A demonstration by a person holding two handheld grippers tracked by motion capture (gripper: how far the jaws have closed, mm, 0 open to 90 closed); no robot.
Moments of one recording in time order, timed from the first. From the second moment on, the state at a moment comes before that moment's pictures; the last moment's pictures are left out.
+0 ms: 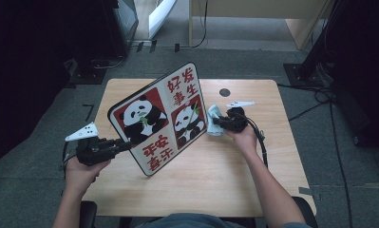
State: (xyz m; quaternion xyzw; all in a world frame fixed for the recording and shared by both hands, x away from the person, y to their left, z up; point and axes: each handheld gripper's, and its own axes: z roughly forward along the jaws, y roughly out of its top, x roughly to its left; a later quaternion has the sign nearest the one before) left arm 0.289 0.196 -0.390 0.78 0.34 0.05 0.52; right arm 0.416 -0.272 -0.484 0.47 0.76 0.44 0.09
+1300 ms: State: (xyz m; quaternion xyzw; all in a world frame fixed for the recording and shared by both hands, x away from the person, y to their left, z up) left arm 0.291 0.221 -0.409 0.81 0.33 0.06 0.49; right arm 0.393 -0.329 -0.467 0.49 0.75 0.42 0.14
